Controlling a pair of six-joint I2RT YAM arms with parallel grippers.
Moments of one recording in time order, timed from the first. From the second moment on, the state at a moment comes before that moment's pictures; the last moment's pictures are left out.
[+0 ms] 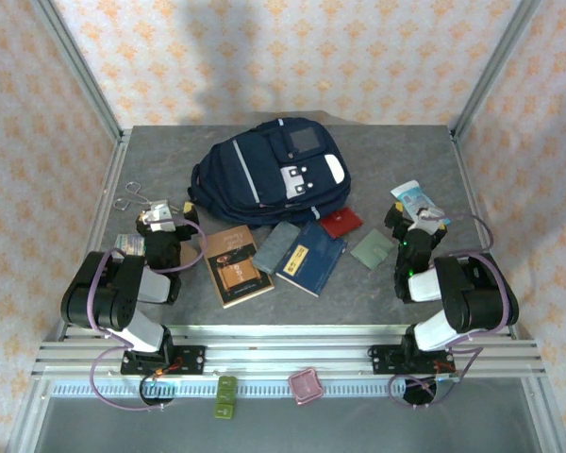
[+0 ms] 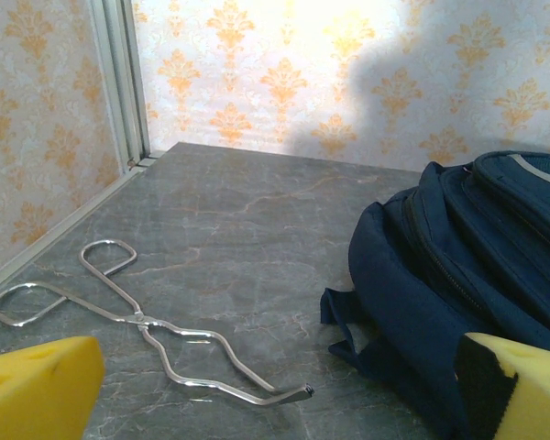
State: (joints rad) left arm -0.02 1.54 0.20 1.25 -0.28 -0.09; right arm 0.07 1.51 0.20 1.17 0.41 0.23
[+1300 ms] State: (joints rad) left arm -0.26 1.24 0.53 0.30 0.14 -0.78; right arm 0.34 1.48 0.76 0.11 -0.22 0.94
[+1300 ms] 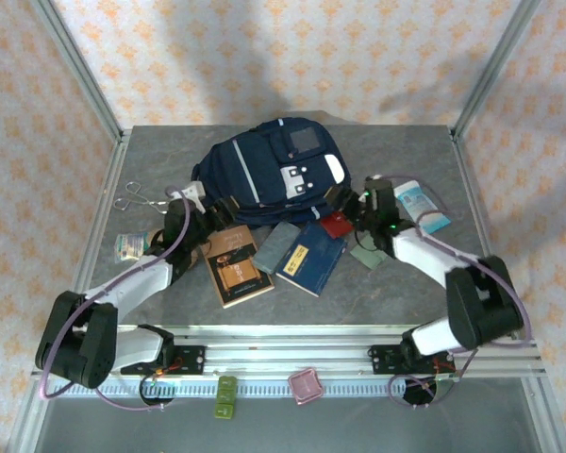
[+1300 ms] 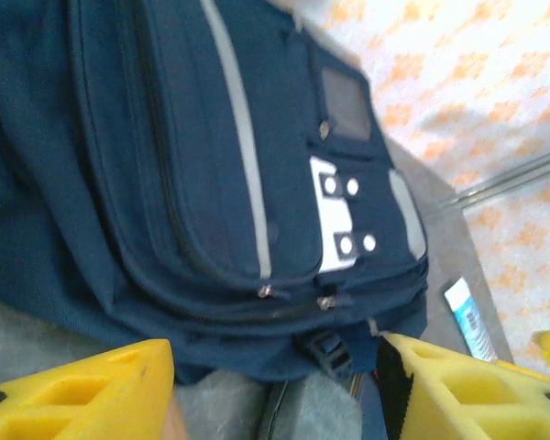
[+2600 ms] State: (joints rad) left arm -0.39 1.30 0.56 0.31 0.13 -0.82; right arm 0.35 1.83 1.15 -0.01 -0.30 1.19
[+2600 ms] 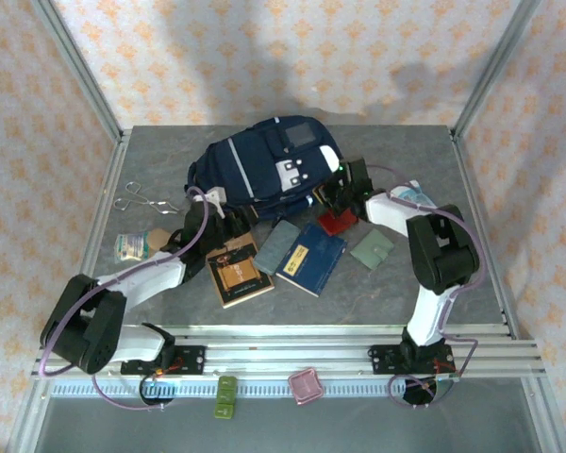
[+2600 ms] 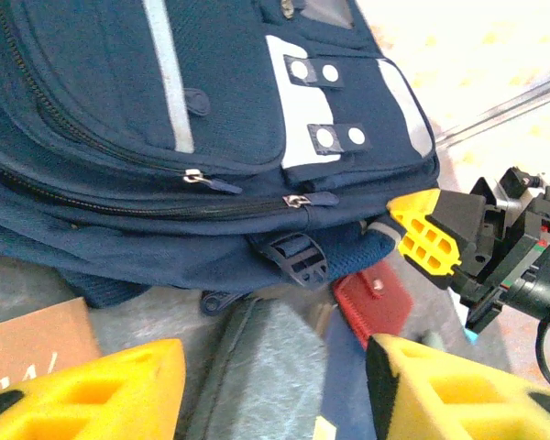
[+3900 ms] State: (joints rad) left arm -0.48 1.70 0.61 0.95 0.23 -0.76; right arm 0.39 1.64 1.24 0.04 -0.28 1.35
